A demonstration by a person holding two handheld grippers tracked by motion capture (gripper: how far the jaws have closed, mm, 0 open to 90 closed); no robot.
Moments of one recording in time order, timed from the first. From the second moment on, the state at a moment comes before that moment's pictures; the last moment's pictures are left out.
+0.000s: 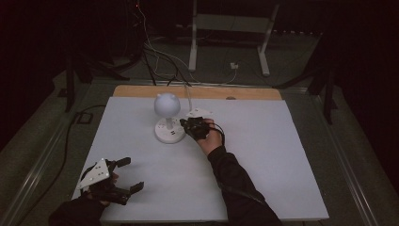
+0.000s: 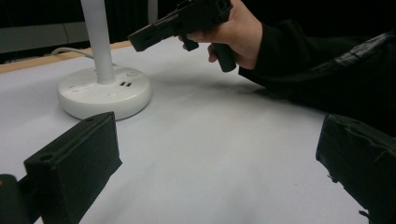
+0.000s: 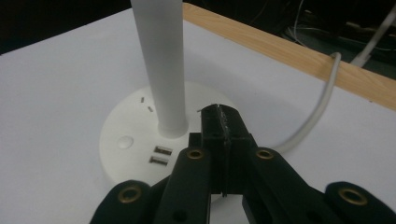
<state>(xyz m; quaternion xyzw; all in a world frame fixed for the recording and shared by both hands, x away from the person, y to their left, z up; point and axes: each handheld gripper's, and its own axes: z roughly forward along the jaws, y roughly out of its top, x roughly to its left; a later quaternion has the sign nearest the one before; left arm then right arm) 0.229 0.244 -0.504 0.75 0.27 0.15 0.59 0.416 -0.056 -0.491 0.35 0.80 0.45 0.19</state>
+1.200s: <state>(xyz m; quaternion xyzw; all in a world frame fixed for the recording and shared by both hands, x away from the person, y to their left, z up) 0.230 0.244 -0.505 0.74 0.28 0.15 0.59 0.397 -0.103 -0.476 0.27 0.83 0.49 0.07</state>
